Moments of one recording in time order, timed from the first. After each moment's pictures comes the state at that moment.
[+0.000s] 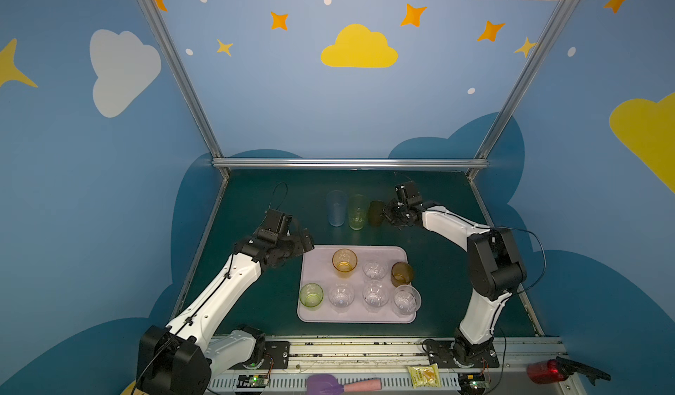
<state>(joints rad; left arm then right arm) -0.34 1.15 0.90 -0.69 0.08 -0.70 0.43 1.86 1.29 -0.32 -0.12 1.08</state>
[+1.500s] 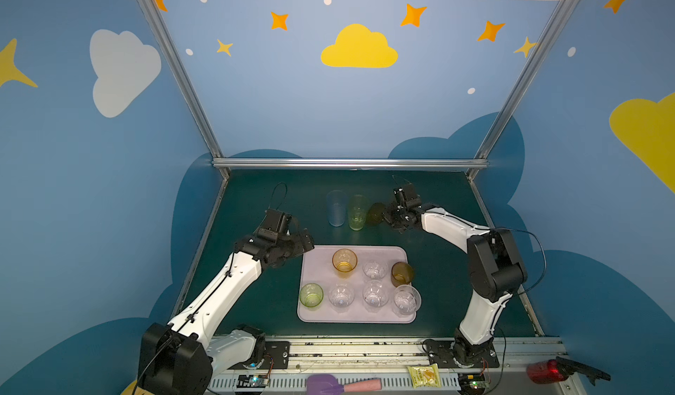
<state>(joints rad) -0.33 1.16 0.90 -0.69 0.10 -0.70 0.45 1.85 1.27 -0.35 -0.08 1.09</state>
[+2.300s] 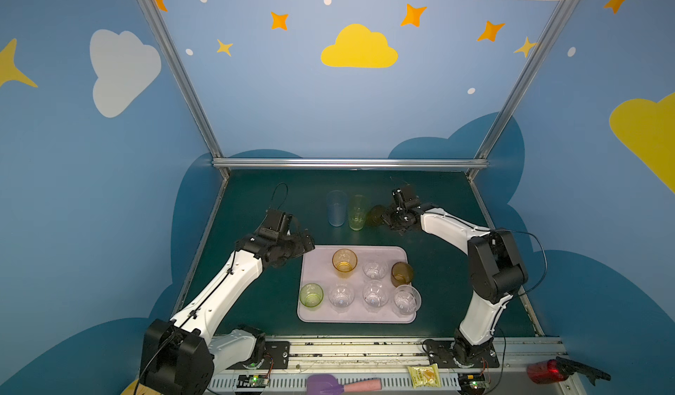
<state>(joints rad) -0.32 1.18 0.90 -0.69 0.13 -0.70 0.46 1.83 1.27 -0.40 -0.06 1.07</state>
